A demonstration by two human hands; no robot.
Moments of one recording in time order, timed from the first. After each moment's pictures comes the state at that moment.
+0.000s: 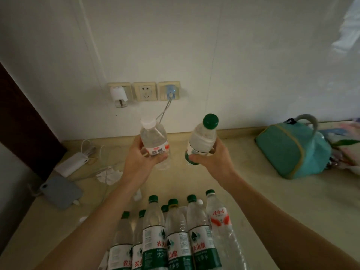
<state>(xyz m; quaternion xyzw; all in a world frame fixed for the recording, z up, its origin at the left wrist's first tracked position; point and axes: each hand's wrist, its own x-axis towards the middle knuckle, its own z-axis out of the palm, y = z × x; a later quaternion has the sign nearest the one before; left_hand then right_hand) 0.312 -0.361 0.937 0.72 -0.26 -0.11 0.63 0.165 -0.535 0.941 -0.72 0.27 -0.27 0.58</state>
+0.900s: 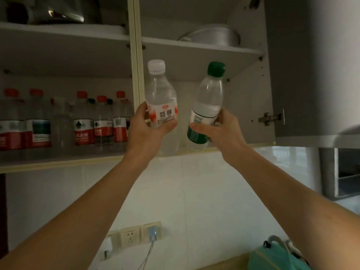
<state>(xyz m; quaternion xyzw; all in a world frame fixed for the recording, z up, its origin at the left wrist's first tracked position) 0.223 -0.403 1.387 0.51 -0.49 0.15 0.69 0.084 -0.540 1.384 -0.70 0.06 -0.57 0.43</state>
